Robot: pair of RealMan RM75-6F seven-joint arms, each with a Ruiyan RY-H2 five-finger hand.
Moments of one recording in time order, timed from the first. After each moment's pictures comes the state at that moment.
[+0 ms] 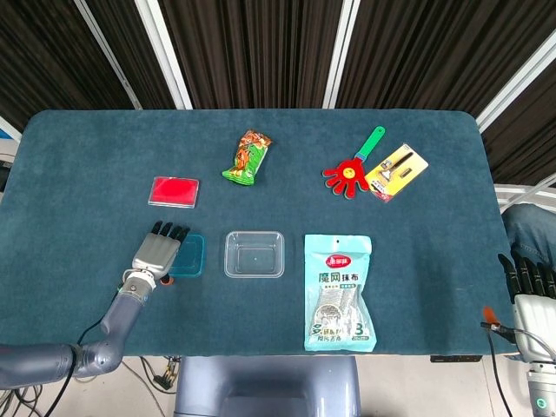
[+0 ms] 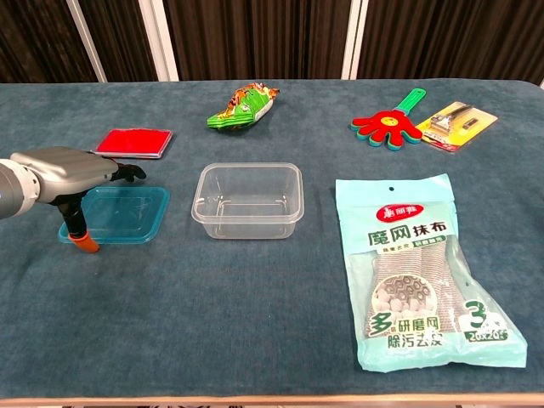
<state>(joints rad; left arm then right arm) -0.82 -1.52 -0.02 -1.52 0.63 0.96 0.78 0.01 -1.11 0.09 -1.68 -1.44 1.53 -0.13</state>
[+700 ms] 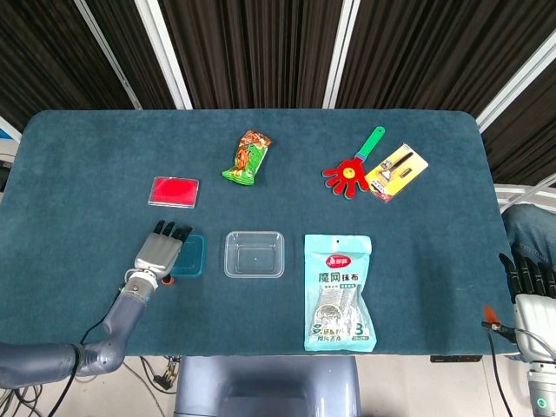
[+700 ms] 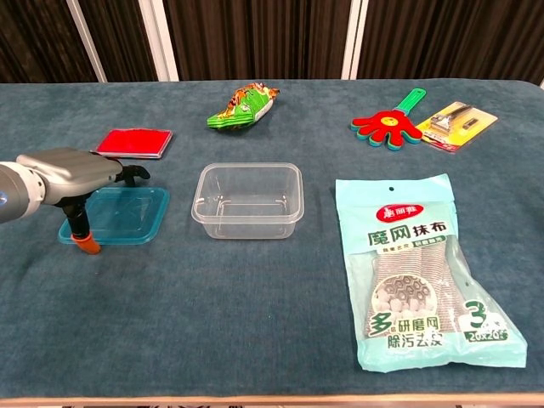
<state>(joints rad) -0.82 -1.54 0.00 -1.48 0.64 0.96 0.77 0.01 -1.11 0.09 -1.68 -1.43 1.53 -0.13</state>
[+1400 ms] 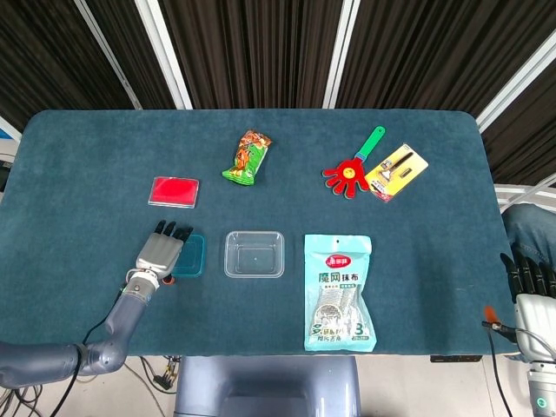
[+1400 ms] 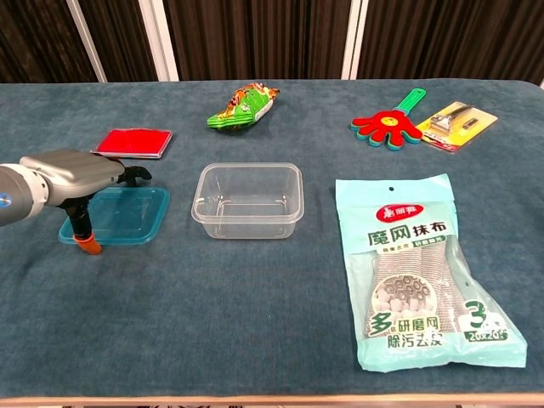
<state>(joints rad) -0.82 -1.55 0.00 -1.47 0.66 0.96 0.76 0.01 -1.11 0.09 -1.68 -1.42 1.53 -0.13</state>
